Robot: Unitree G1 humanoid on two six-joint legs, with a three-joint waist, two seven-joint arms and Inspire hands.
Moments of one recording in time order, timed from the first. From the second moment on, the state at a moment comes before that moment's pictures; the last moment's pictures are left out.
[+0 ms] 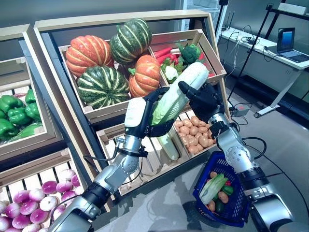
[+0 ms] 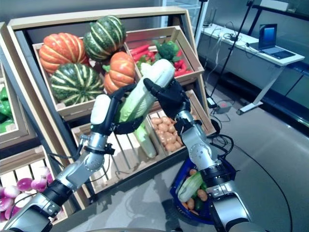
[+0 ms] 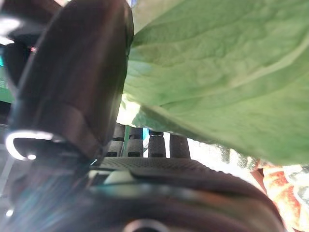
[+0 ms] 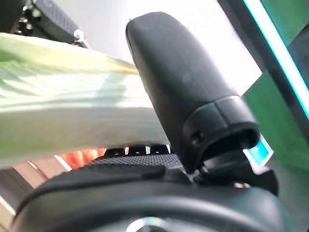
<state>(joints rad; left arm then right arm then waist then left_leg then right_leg) -0.36 0.49 -0.53 0.22 0.46 -0.29 0.64 -0.52 -0.34 0.24 0.23 1.25 0.04 0.05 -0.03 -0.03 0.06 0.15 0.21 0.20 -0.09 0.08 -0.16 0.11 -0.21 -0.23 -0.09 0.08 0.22</state>
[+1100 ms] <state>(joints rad) -0.36 0.50 -0.57 0.22 0.42 -0.34 0.59 -0.51 -0.35 0.25 0.27 1.33 0.01 0.08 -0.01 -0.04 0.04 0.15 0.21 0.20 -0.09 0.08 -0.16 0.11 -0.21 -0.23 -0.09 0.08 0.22</state>
